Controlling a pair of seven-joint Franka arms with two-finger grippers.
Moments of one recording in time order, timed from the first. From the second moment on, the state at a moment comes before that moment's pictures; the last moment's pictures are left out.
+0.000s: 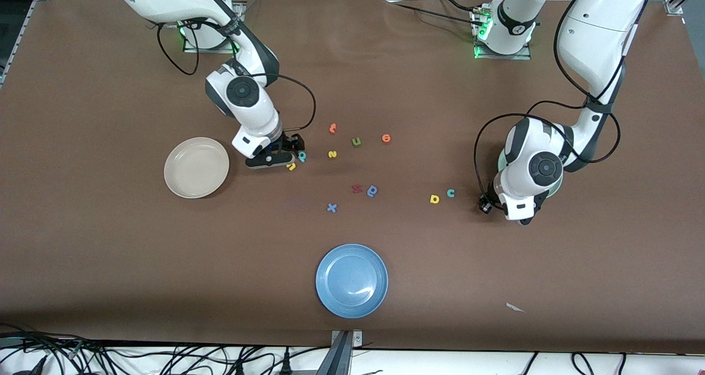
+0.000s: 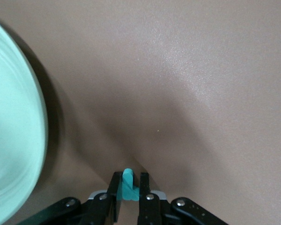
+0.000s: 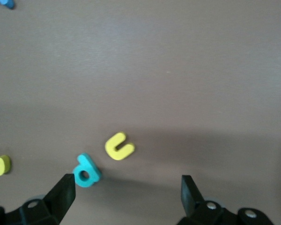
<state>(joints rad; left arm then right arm) -0.07 0.60 -0.12 -1.91 0.05 2.42 -1.16 0.15 0.47 0.43 -2.14 -0.37 2.60 0.70</state>
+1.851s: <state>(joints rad) 0.07 0.42 -0.12 -2.06 -0.02 2.14 -0.44 0.19 0.57 0.37 -2.06 -0.53 2.62 0.74</state>
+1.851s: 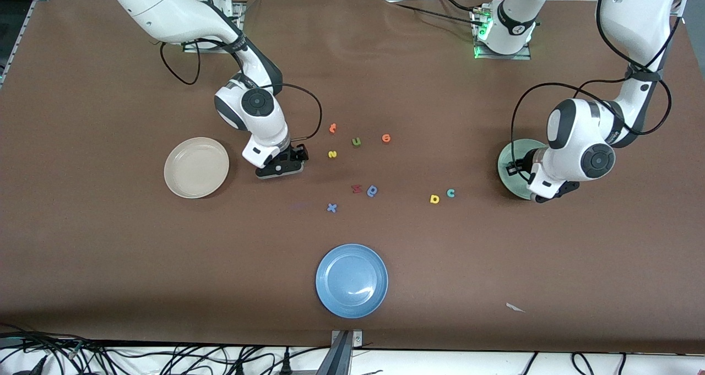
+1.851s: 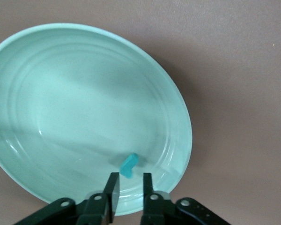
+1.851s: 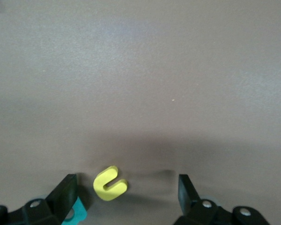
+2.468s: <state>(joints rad) 0.05 0.41 -0.21 -1.96 -0.03 2.20 -0.66 0.18 0.57 0.35 -2.06 -0.54 2.62 0.74</state>
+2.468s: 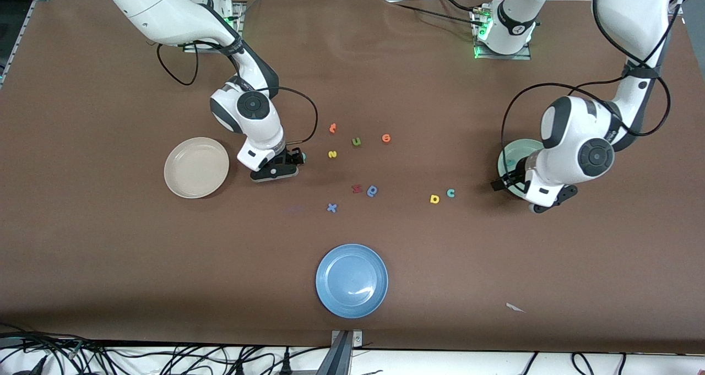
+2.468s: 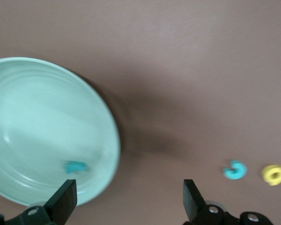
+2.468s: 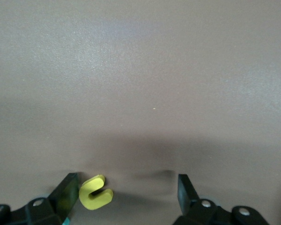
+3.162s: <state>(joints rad) -0.09 0.49 -0.23 -1.95 -0.03 2.40 -1.25 0.19 0.59 0.36 -2.06 -0.54 2.64 0.75</state>
